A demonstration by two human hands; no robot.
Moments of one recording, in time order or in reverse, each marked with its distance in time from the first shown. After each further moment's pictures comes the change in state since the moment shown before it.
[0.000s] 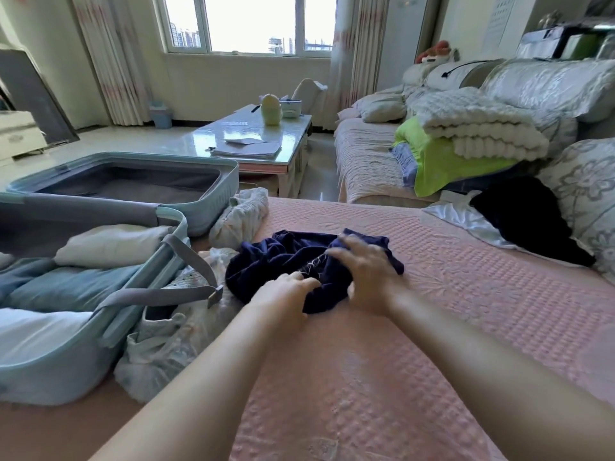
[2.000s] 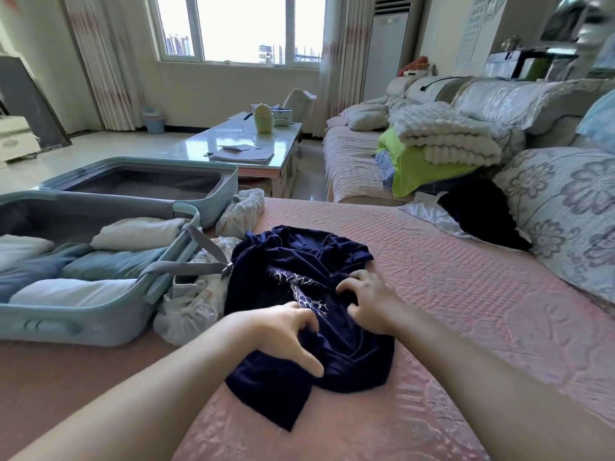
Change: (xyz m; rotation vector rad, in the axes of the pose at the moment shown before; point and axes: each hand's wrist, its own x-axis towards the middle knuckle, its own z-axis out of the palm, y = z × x) left_hand -0.127 0.051 -0.025 -0.213 -0.418 0.058; right_hand -0.117 -0.042 -0.039 0.100 -0.276 0.263
